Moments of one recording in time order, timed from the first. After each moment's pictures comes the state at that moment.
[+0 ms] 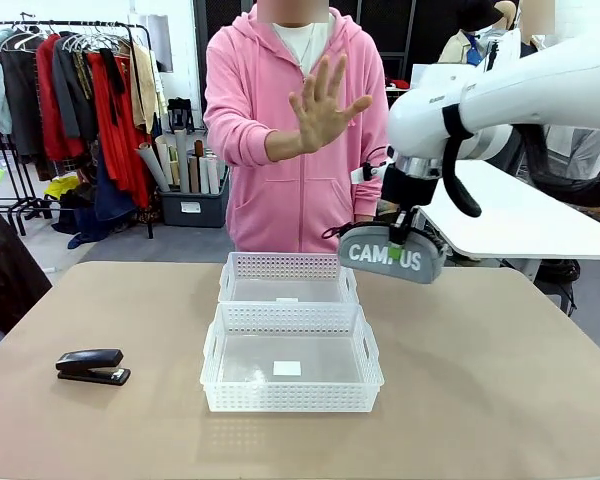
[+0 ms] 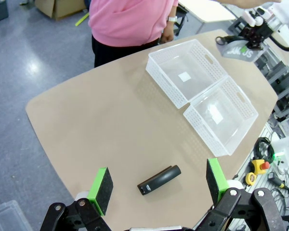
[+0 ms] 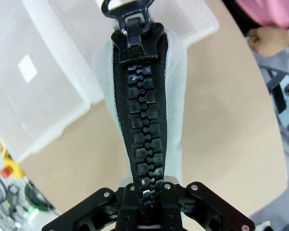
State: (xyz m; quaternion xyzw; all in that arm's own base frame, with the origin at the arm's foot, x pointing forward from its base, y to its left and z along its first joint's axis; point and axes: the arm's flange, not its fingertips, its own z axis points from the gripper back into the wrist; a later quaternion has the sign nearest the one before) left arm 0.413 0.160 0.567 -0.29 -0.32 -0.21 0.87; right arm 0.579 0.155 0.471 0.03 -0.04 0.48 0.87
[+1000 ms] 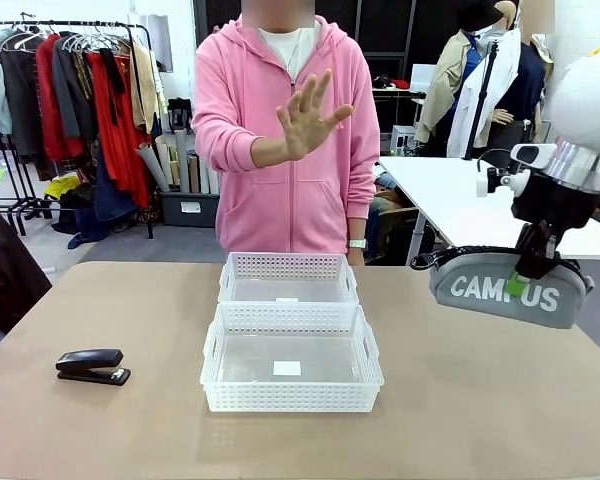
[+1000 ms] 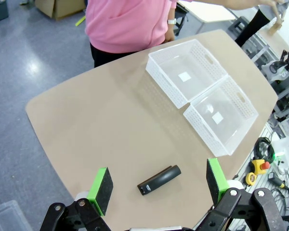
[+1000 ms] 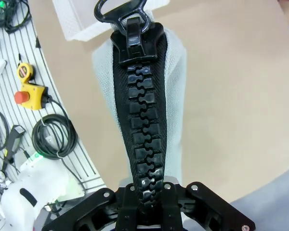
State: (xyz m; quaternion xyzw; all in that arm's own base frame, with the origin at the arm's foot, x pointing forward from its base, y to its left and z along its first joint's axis) left arm 0.413 0.160 0.567 -0.29 -0.32 -0.21 0.87; right arm 0.407 0.034 0.498 0.07 -0.06 0.54 0.84
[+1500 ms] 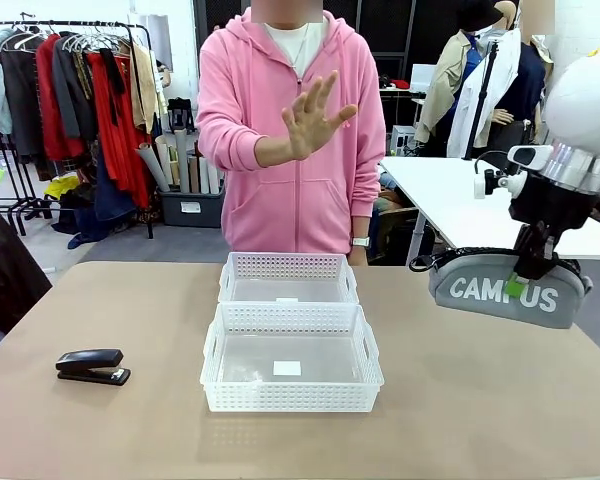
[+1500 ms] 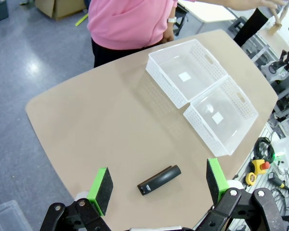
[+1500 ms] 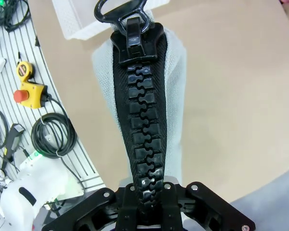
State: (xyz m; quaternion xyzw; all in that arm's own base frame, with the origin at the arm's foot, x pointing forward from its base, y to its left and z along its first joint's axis) left arm 0.413 0.160 0.567 -0.29 -0.32 -0.21 0.87; right arm 0.408 0.035 0.497 0.07 -0.05 0.54 0.84
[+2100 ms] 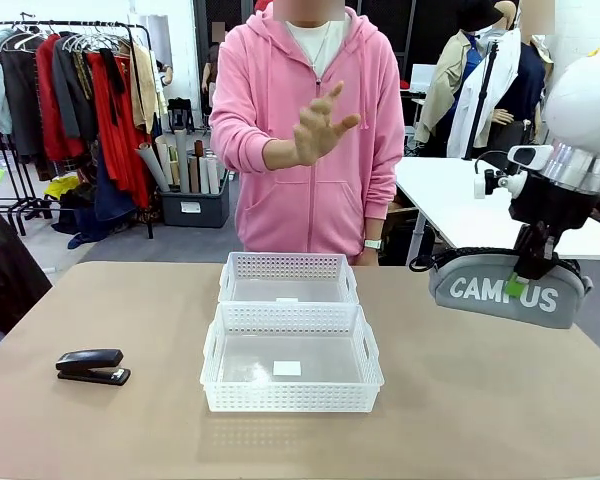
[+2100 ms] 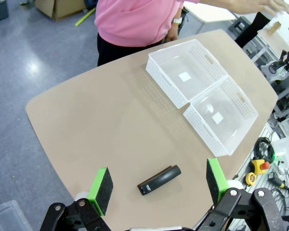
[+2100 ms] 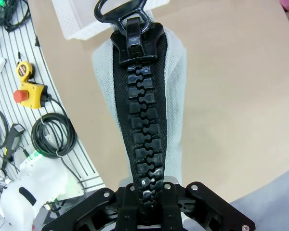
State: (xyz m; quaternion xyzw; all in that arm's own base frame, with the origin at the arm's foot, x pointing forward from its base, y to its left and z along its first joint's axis) left arm 0.413 0.160 0.567 -0.29 -0.32 -0.21 0.87; right arm 0.408 0.035 0.497 0.07 -0.05 0.54 0.84
